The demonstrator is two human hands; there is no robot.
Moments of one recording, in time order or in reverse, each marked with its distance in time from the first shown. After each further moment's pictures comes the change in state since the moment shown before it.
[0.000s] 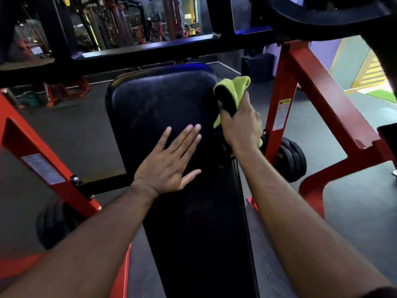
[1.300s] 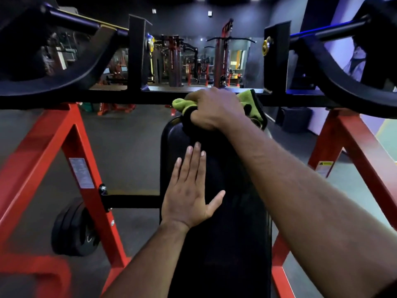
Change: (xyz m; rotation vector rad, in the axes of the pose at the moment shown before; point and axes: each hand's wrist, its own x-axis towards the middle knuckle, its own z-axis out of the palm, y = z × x) left_hand 0.002 -0.009 -0.004 -0.218 0.070 -0.649; right_hand 0.043 -0.192 0.030 -0.361 -0.379 -0.866
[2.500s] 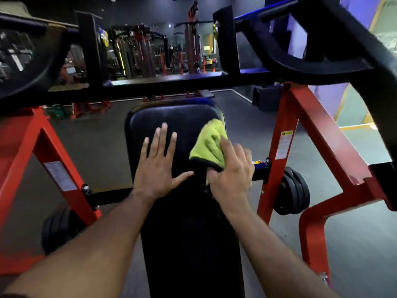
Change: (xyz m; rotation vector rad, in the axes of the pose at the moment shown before) left_hand 0.014 0.003 -0.027 0.106 -0.123 0.110; right_hand -0.225 0.027 0.046 0.356 0.528 0.527
